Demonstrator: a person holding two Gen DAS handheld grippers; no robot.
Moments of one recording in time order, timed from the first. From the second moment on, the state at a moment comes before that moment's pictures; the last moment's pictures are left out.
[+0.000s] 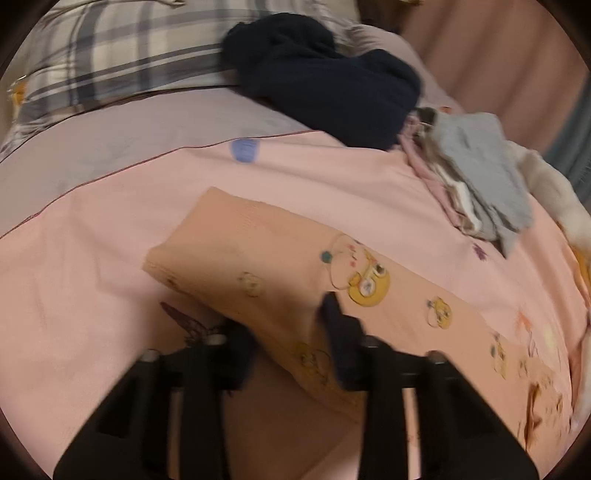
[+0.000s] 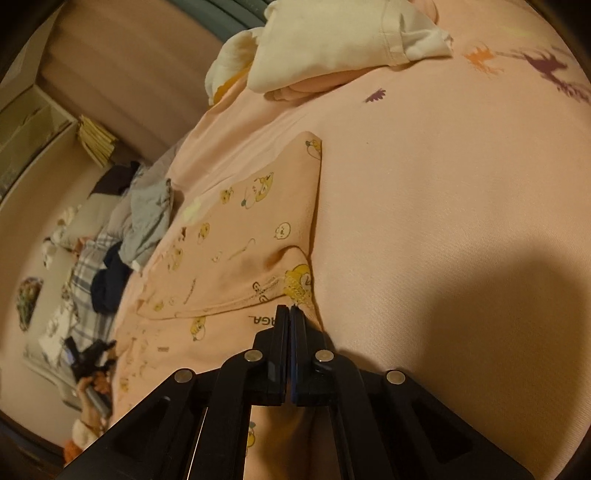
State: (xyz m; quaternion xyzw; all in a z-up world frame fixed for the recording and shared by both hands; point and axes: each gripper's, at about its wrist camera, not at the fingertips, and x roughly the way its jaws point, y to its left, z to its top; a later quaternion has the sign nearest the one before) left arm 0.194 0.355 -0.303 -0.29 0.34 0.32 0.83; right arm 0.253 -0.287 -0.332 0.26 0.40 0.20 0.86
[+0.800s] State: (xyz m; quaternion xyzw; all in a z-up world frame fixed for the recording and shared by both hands) left arm 0.214 0.117 -0.140 -0.19 0.31 0.08 0.93; right arm 0.134 -0.253 -0.234 0.13 0.40 0.09 0.90
